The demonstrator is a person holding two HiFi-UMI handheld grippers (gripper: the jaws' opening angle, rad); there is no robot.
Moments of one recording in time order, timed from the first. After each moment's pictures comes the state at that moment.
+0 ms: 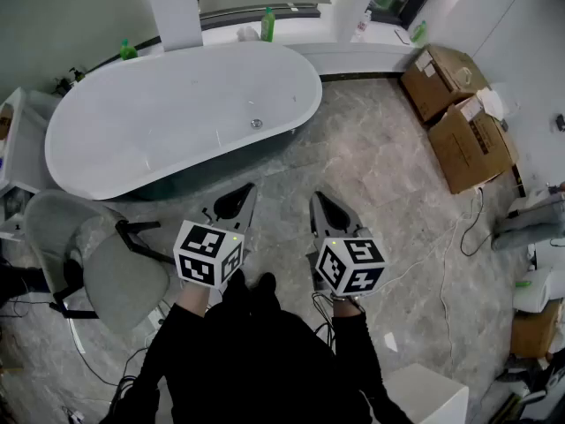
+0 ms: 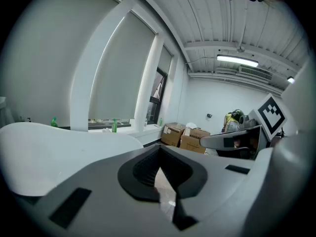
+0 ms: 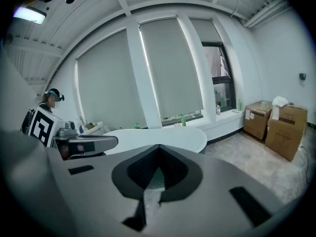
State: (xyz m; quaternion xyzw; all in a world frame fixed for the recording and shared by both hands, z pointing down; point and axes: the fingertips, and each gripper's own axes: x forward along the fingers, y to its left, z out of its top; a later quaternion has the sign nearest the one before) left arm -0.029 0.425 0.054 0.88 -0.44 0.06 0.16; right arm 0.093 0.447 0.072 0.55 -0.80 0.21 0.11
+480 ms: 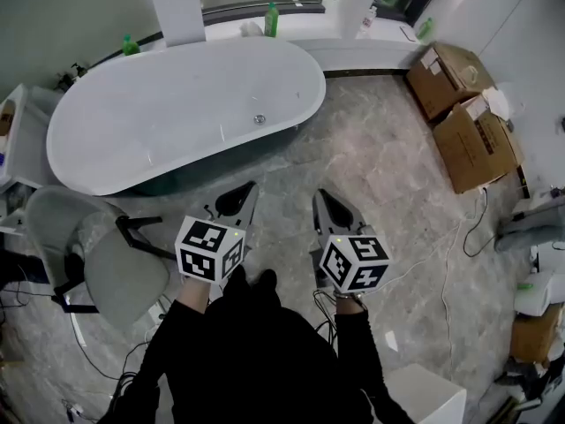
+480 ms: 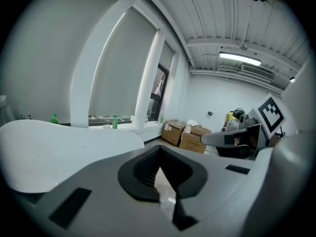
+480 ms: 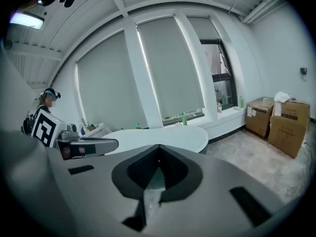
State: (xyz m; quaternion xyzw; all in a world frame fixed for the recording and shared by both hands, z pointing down) left arm -0.019 0.421 0.065 0.88 -0.44 0.08 0.17; right arm 0.106 0.441 0.077 0.54 -0.81 0.22 0.10
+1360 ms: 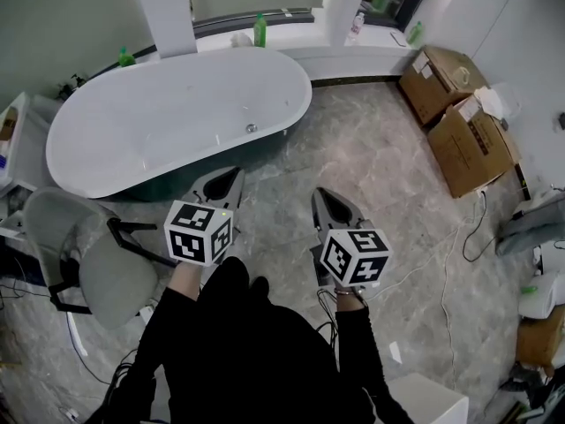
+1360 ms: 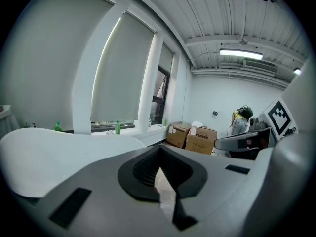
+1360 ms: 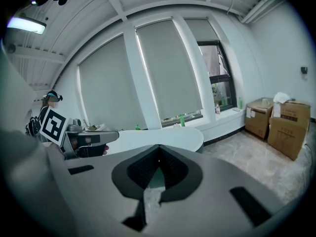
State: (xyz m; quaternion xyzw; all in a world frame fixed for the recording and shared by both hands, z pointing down) left arm 0.013 0.406 0.050 0.87 -0.47 0.08 0.14; right arm 0.164 0.449 0.076 0.53 -0.81 0.22 0.09
